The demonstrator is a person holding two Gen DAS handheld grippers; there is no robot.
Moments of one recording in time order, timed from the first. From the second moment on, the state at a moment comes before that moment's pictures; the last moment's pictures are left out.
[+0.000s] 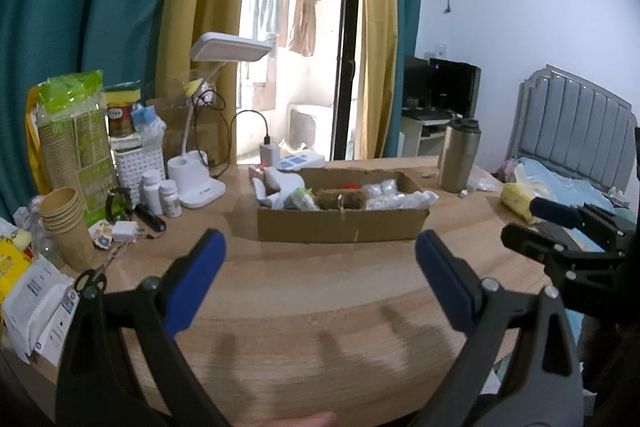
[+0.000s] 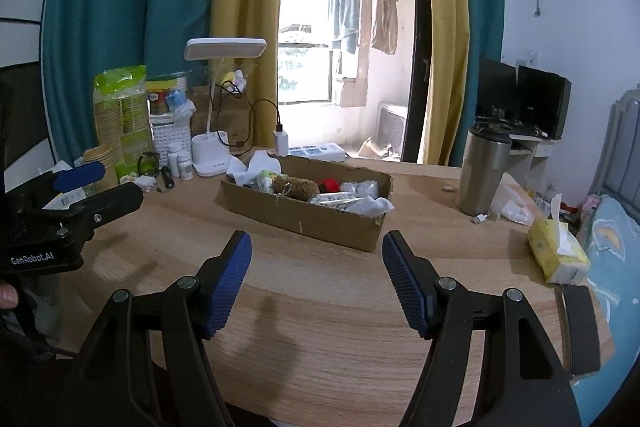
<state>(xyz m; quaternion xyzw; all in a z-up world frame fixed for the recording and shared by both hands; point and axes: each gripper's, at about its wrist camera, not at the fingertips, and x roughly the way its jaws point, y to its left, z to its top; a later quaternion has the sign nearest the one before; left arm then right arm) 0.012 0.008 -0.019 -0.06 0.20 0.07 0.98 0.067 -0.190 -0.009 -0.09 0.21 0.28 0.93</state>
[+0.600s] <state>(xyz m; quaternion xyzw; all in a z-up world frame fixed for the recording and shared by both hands) 0.014 0.003 -0.022 -0.06 0.20 0.07 0.98 0.074 -0.194 -0.017 -0.08 0.22 0.28 0.93</state>
